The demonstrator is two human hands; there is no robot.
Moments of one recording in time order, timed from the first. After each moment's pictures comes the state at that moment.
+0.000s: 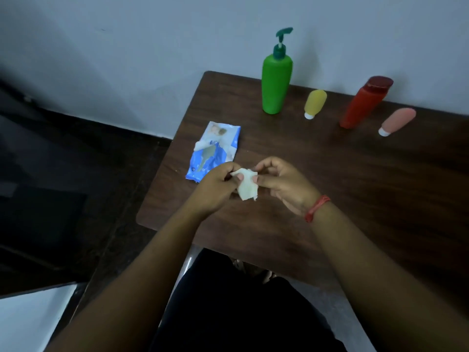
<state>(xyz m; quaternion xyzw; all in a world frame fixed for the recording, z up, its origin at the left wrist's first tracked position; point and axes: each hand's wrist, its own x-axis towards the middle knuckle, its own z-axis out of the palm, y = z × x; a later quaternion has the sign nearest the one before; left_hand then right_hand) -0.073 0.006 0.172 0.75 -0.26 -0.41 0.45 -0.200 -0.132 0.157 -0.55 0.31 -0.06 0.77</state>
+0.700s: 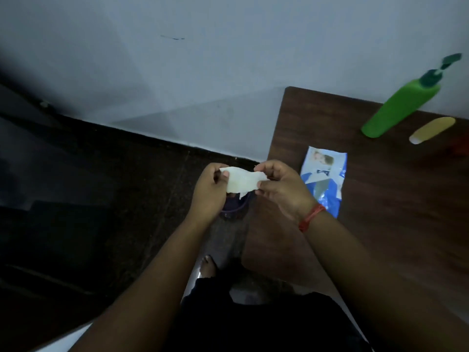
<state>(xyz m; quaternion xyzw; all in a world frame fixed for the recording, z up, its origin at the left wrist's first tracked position) 0.227 0.149 0.137 0.81 -0.19 -0.27 0.48 0.101 0.022 0.143 -0.54 0.36 -0.11 0.75</state>
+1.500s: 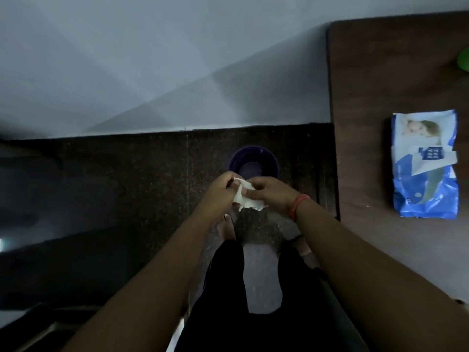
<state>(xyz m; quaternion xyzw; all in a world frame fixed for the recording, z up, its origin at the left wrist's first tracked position) 0.433 0.143 0.013 0.77 -0.25 -0.52 0.28 0.293 0.055 -0.020 -0.51 0.42 0.08 0.74</state>
